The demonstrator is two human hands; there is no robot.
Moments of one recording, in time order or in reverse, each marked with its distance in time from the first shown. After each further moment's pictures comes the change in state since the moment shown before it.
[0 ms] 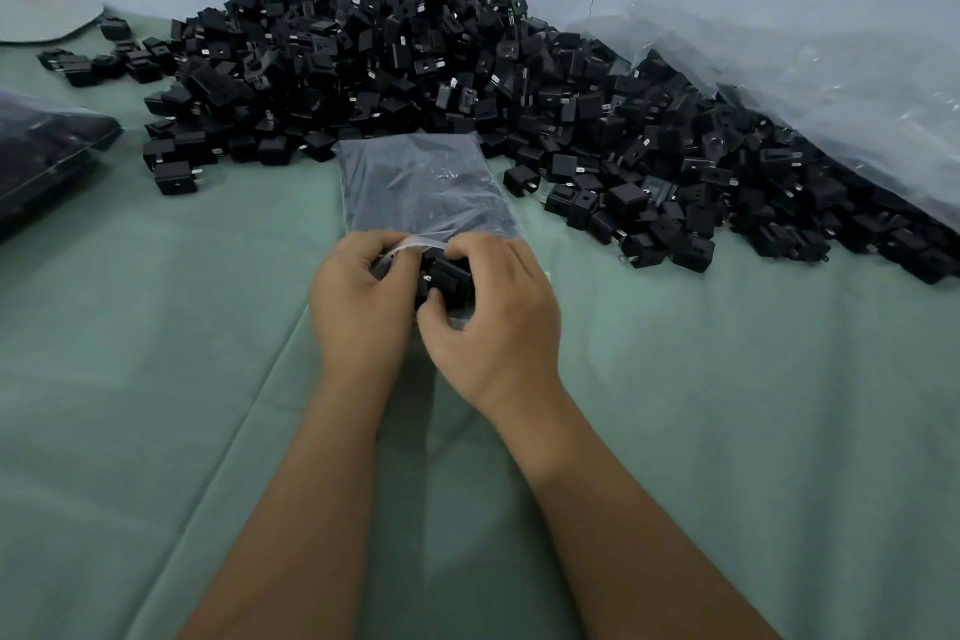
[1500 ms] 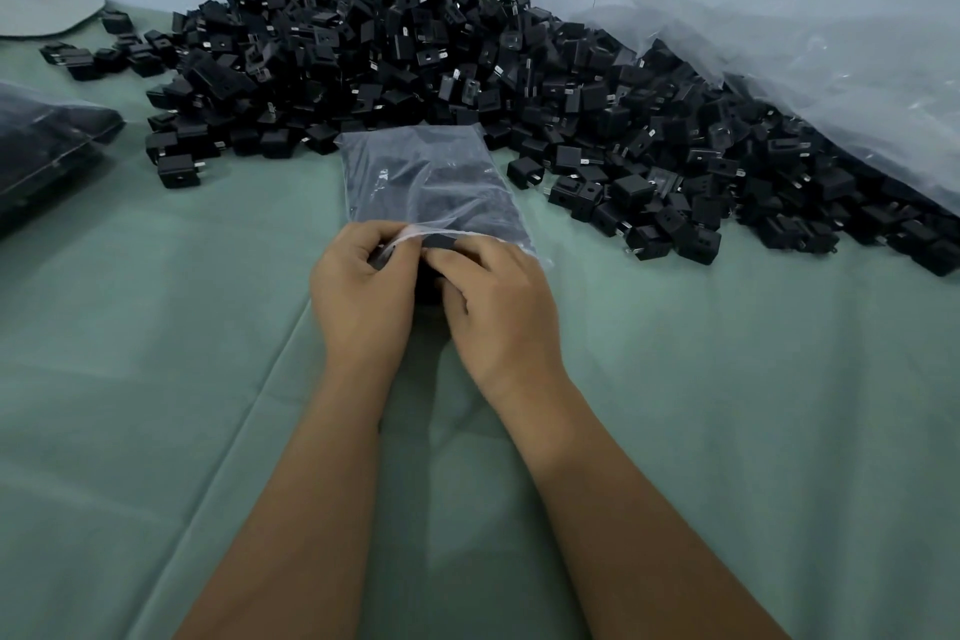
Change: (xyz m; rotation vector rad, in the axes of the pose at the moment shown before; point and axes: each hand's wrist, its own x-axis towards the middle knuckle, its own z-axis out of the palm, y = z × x) left_hand 0.000 0.003 0.000 -0.055 0.024 -0.070; right_hand 0.001 0.005 0.002 -0.044 -0.259 0.069
